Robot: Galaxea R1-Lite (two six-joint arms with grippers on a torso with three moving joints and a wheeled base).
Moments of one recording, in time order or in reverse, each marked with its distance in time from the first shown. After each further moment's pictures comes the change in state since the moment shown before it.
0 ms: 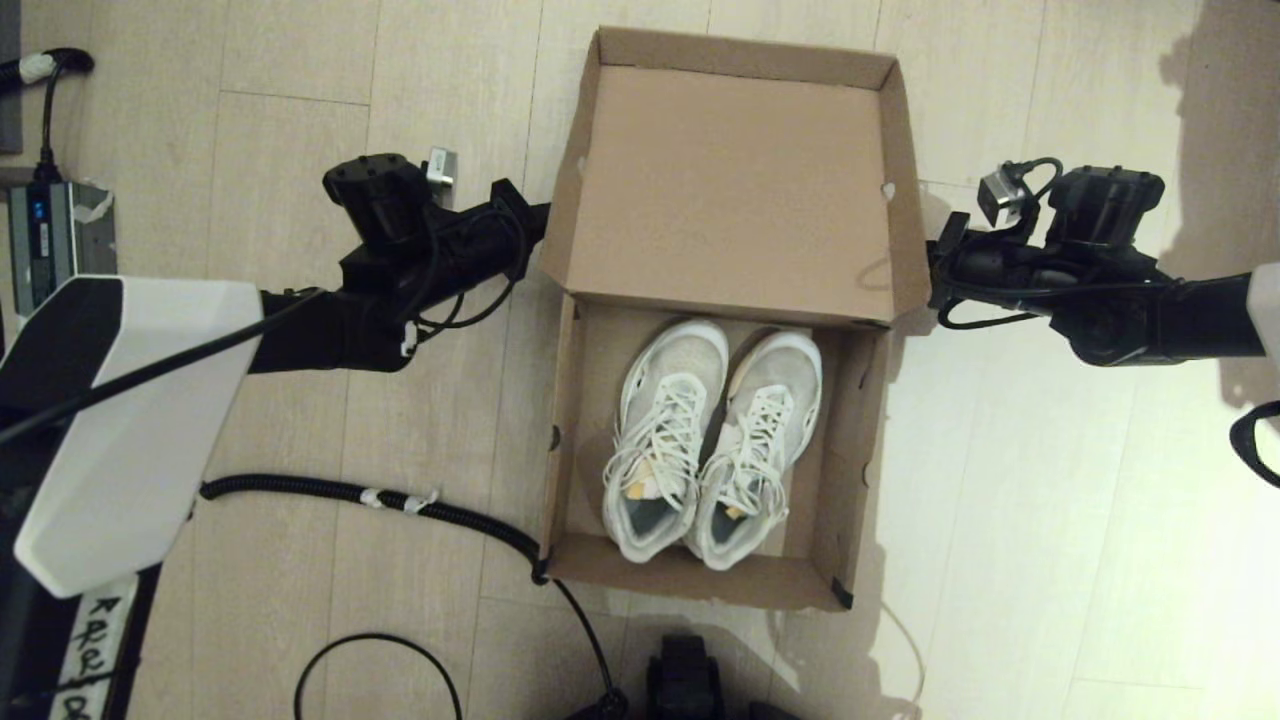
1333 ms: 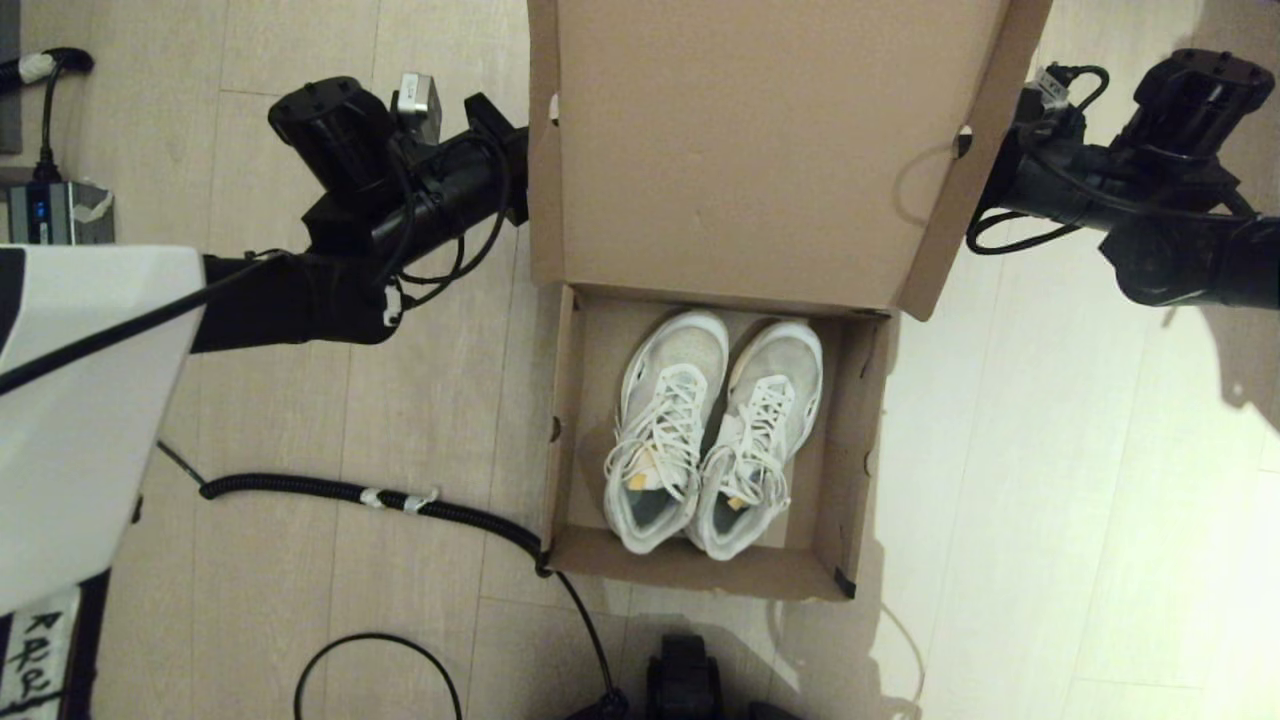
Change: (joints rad) left arm -0.032 -0.100 0.002 -0.102 -0.025 -0.163; right arm -0.007 -0.074 -0.165 -0.094 0.210 0.553
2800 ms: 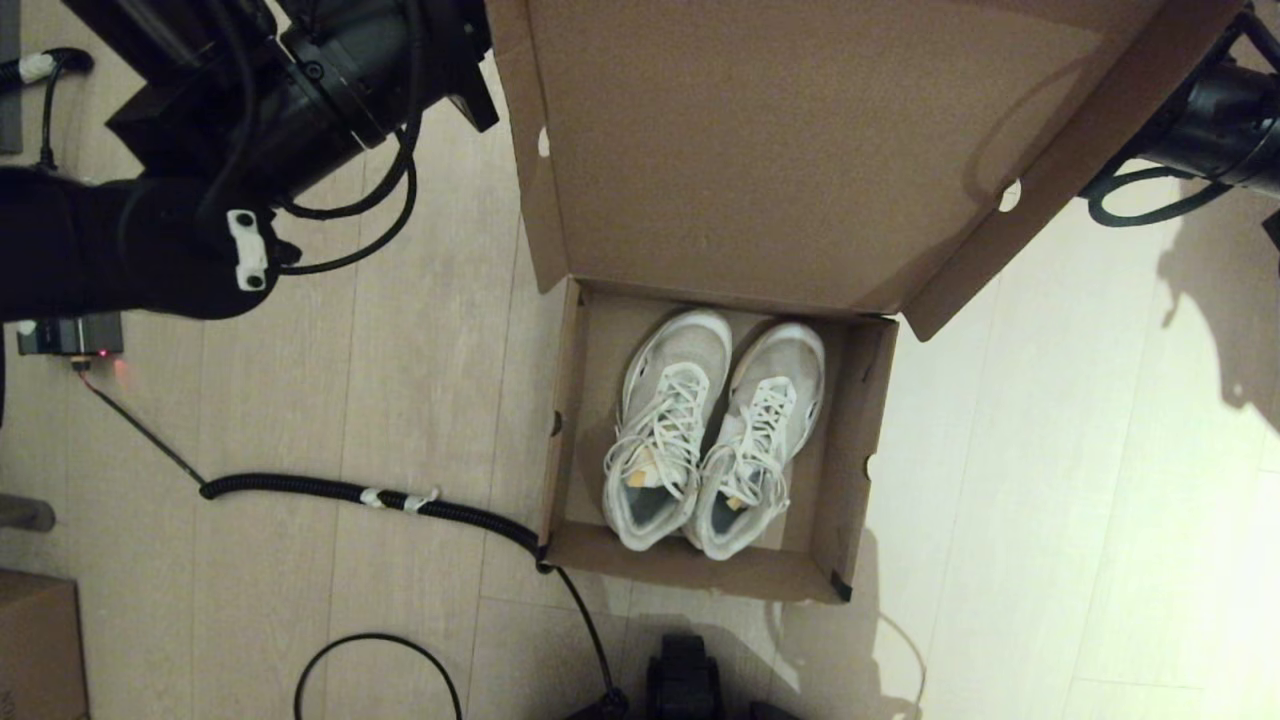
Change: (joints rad) left arm -0.102 -0.369 0.309 -0.071 0.001 -0.089; right arm -0.027 -0.358 0.423 -0.265 0.076 0.295
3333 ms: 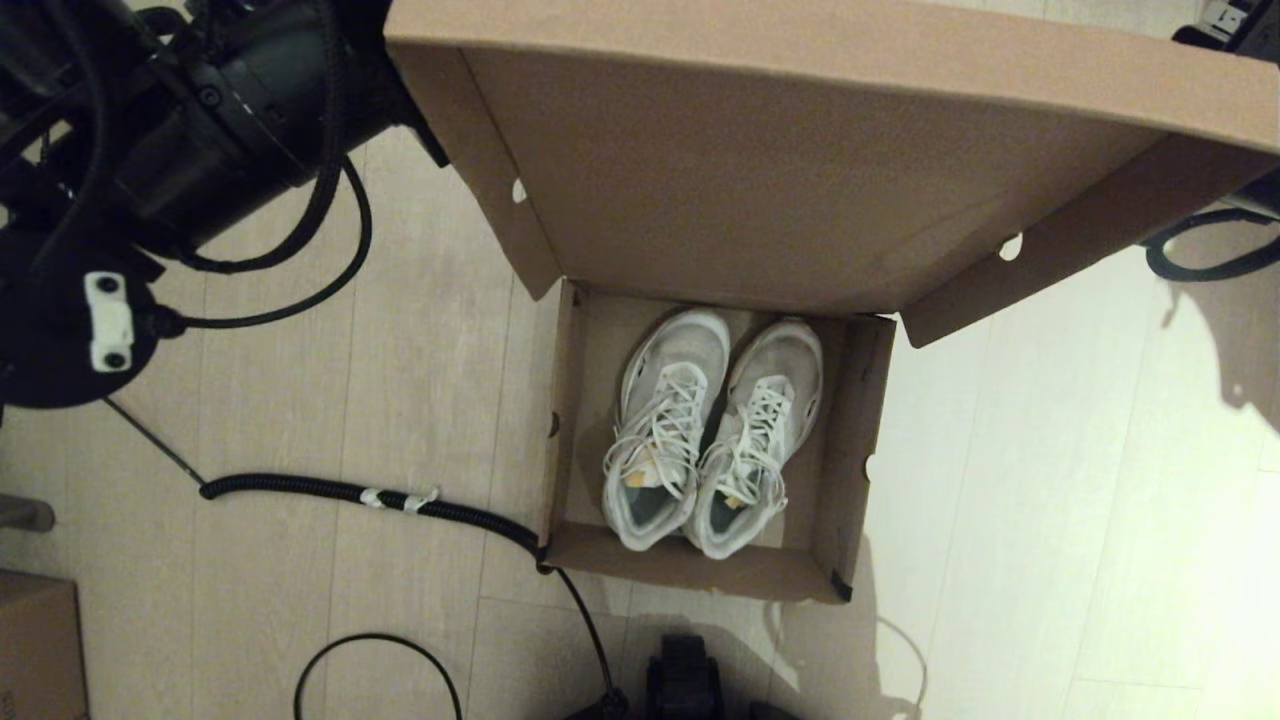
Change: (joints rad) left arm -0.035 -0.208 0.314 -0.058 0.000 0.002; right arm 0.068 -0.238 0.318 -0.027 0.001 0.011
